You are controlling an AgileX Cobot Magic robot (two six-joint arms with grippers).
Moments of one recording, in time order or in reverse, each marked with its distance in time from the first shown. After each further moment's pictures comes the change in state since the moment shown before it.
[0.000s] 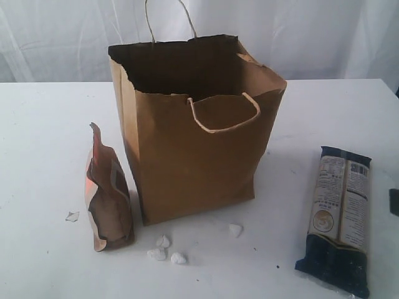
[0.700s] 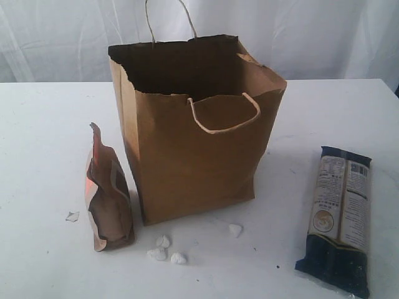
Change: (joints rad) left arm 0.000 0.000 0.000 0.000 0.000 0.000; right arm -0.103 -0.403 0.328 0.080 -0.073 0.000
